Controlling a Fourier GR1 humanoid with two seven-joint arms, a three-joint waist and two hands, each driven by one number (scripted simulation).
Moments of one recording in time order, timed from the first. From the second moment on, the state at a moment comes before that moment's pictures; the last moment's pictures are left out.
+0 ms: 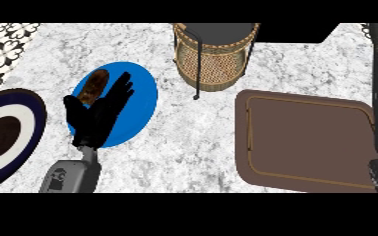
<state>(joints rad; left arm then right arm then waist) -0.17 0.07 -0.03 -1.49 0.08 -0.08 0.25 -1.16 -0.35 -0.12 -1.32 0.48 0.40 0.55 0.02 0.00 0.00</state>
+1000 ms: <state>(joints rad) -0.20 0.06 -0.04 -1.47 0.07 -0.10 0.24 -1.34 -0.05 -0.21 -0.69 0.46 0.00 0.21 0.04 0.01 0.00</state>
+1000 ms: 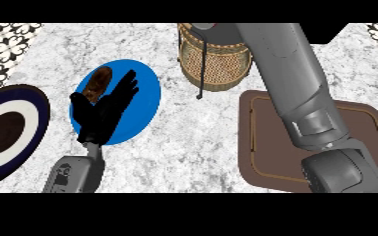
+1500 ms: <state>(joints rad) -0.21 0.06 -0.03 -1.46 0.07 -0.11 0.24 -1.43 0.00 -0.22 -0.50 0.33 -0.16 -0.04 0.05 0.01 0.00</state>
